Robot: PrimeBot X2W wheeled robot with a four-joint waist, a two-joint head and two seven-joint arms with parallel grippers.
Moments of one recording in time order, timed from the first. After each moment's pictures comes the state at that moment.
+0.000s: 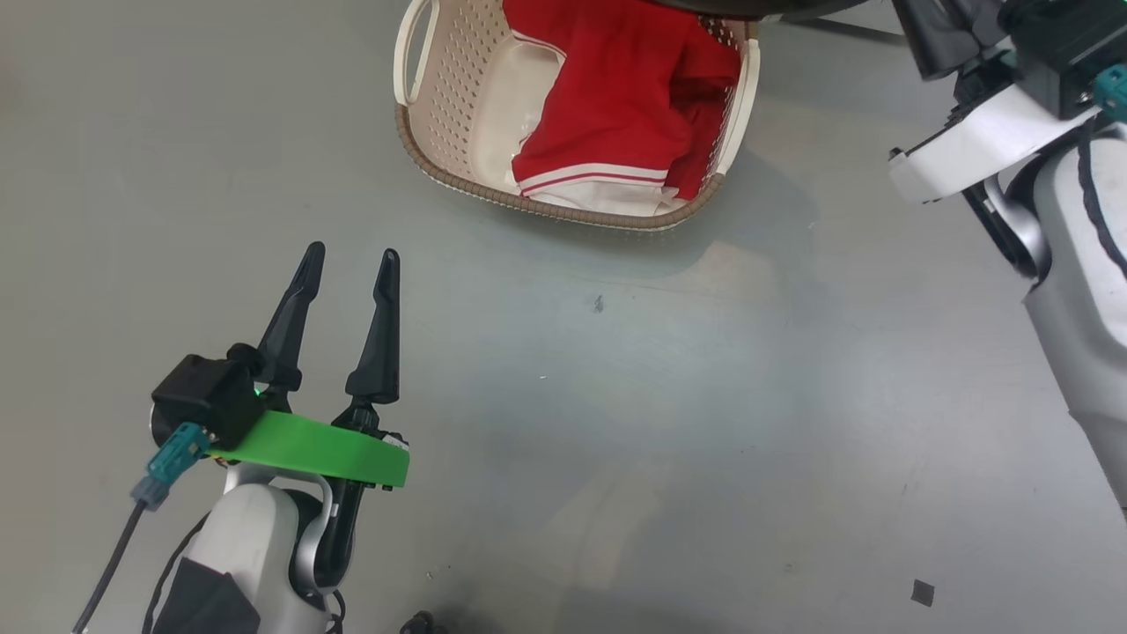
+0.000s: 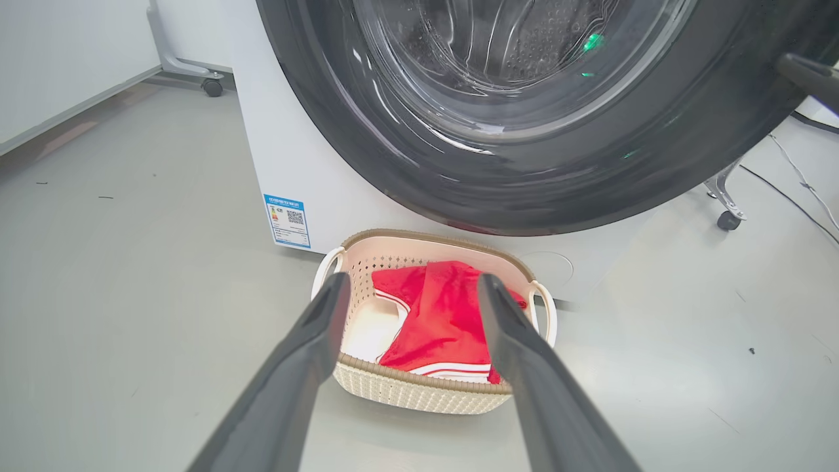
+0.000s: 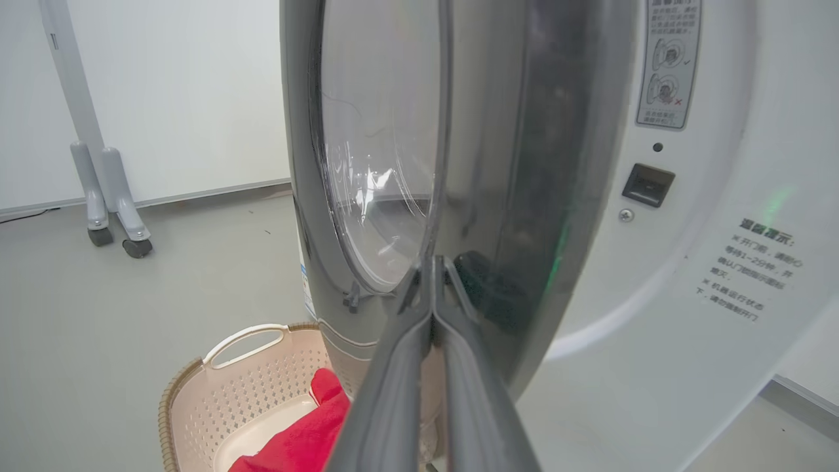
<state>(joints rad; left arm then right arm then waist) -0.30 0.04 -0.25 0.15 -0.47 -0.11 -0.25 -0.82 -0.34 0.43 0.31 0.23 0.13 -0.22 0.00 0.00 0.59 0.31</state>
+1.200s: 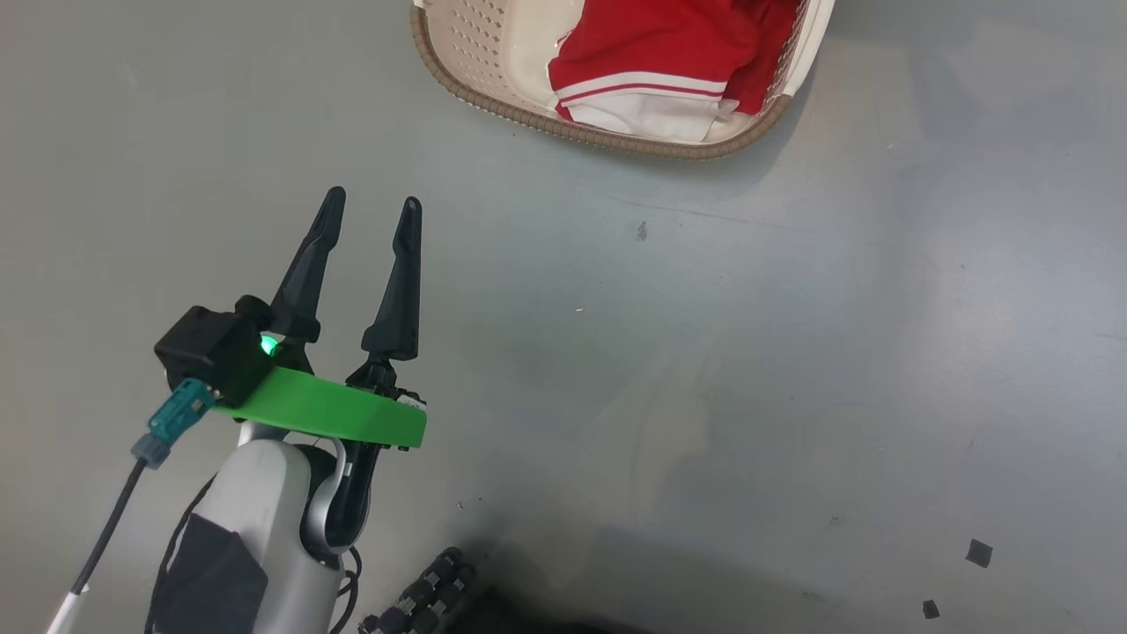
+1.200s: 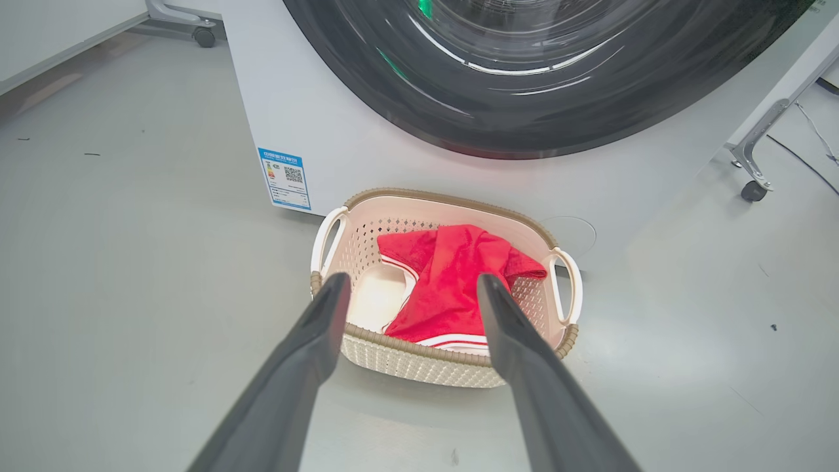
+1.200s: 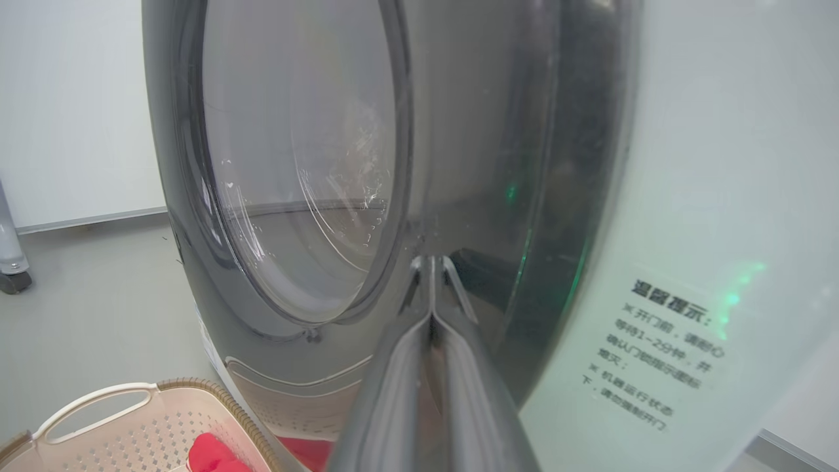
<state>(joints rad) -0.38 0.02 -0.28 0.15 -0.51 -0.12 -0.25 -1.19 -0.44 0.39 0.40 0.22 0.13 -0.19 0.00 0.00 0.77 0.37</state>
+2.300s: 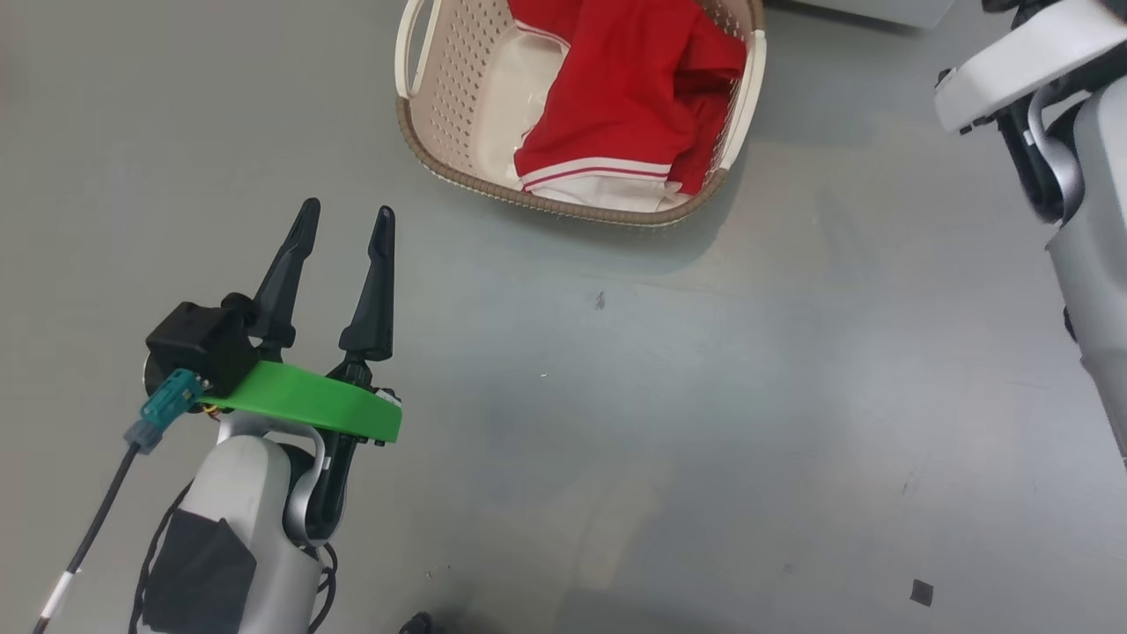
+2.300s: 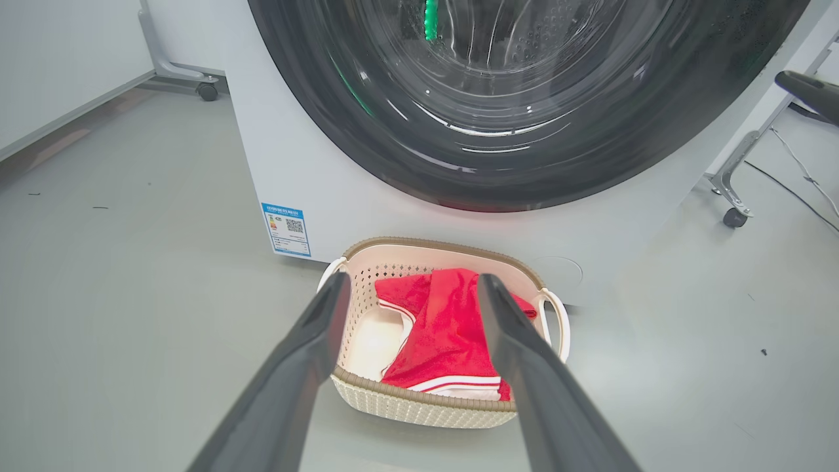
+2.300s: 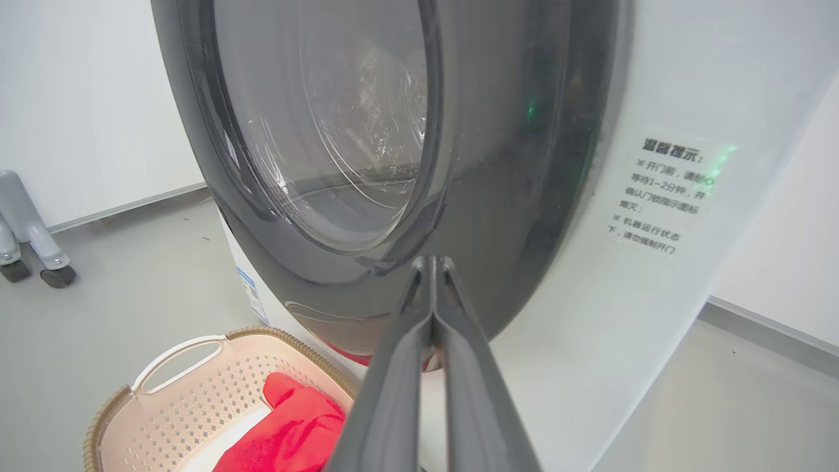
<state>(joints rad) -0.41 0.02 -0.24 0.26 -0.46 -0.12 -0.25 -1.00 -0.32 0.39 0.57 0.27 0.11 -0.25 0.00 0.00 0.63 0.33</state>
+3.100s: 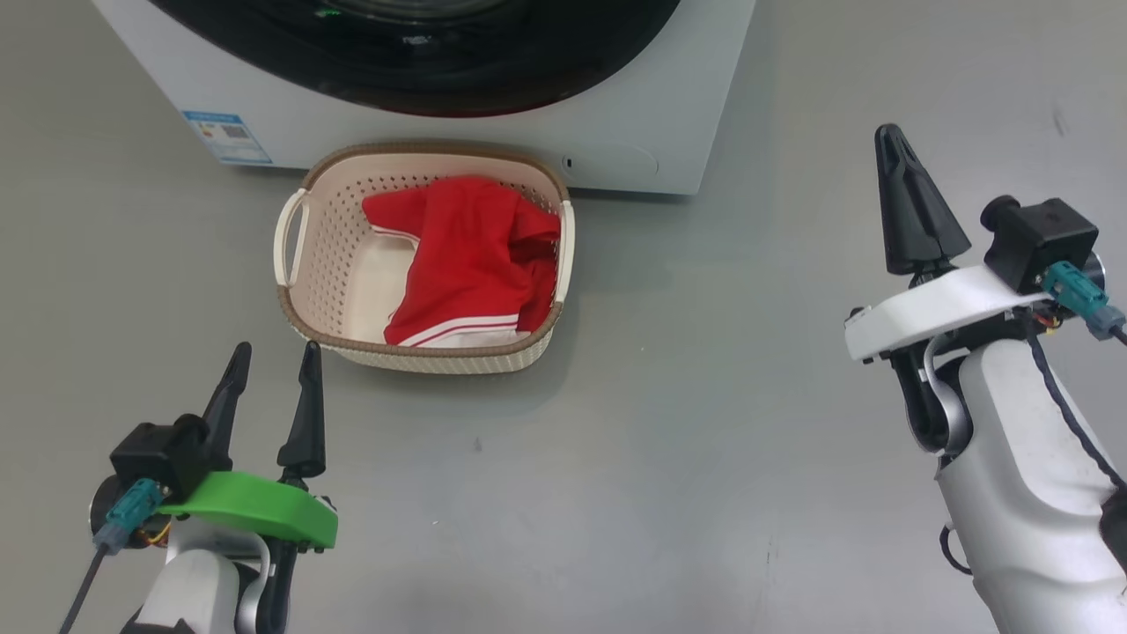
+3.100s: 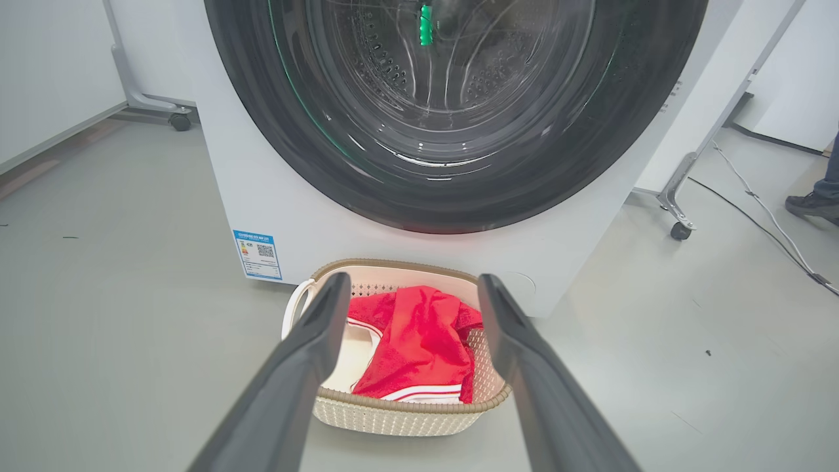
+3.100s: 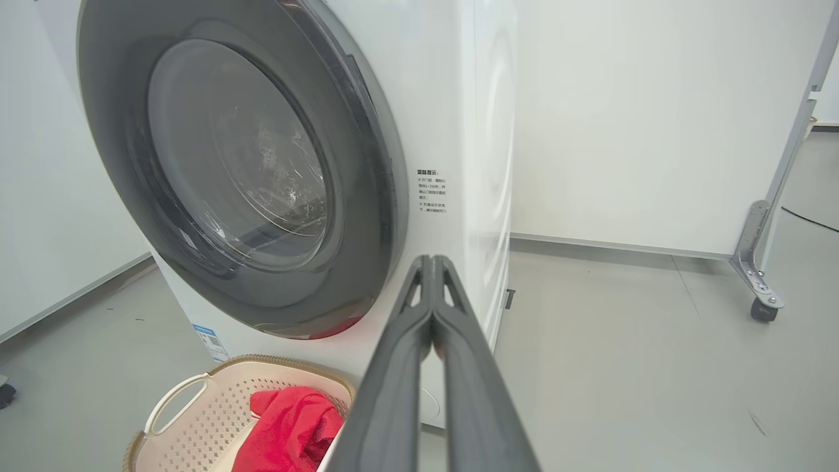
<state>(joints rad) -0.23 0.07 -0.12 0.34 -0.42 -0.12 -0.25 -0.50 -0.15 0.23 0.37 0.37 0.06 -0.25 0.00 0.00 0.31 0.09</state>
